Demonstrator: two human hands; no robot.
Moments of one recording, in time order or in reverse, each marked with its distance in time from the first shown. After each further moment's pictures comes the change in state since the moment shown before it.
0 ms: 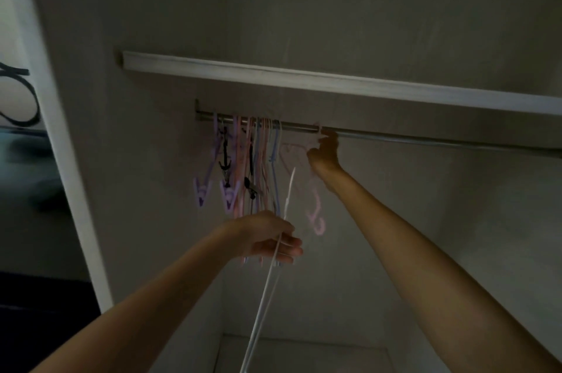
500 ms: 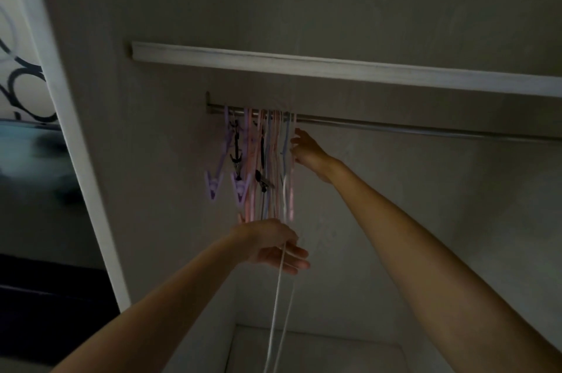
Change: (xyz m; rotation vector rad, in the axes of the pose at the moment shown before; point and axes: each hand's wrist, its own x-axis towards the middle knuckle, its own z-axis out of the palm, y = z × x) left_hand 0.001 -0.017 -0.002 0.012 0.008 -0.131; right_hand -0.008 -0.017 0.029 -0.170 -0.381 0.065
